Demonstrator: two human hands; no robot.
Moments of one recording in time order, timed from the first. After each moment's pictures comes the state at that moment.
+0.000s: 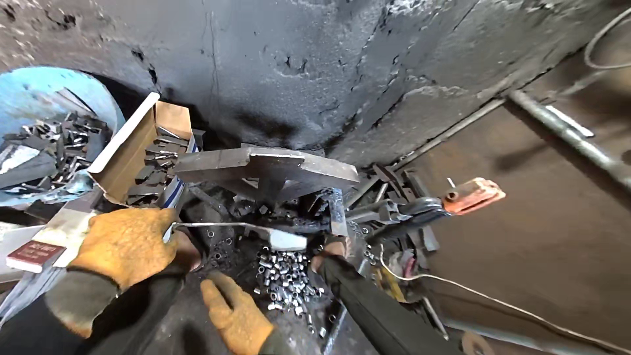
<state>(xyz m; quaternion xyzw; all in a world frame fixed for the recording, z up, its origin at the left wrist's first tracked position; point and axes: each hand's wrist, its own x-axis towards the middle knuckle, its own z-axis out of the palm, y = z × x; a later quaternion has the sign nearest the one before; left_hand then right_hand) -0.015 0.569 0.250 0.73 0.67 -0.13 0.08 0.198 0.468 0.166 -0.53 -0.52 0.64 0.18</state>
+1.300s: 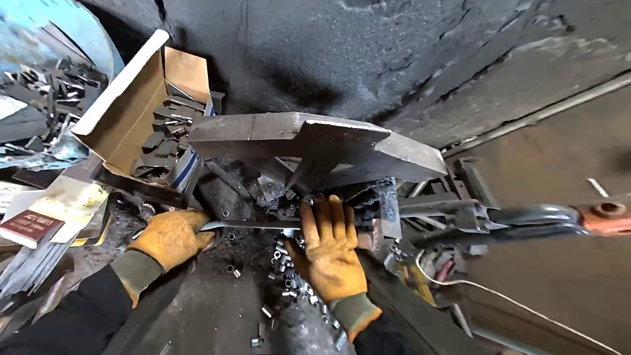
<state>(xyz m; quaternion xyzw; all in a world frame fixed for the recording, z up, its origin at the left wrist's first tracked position) -0.019 0.580 0.143 0.70 0.65 -0.14 0.27 0.302 0.537 0.108 -0.60 -0.79 -0.11 0.10</state>
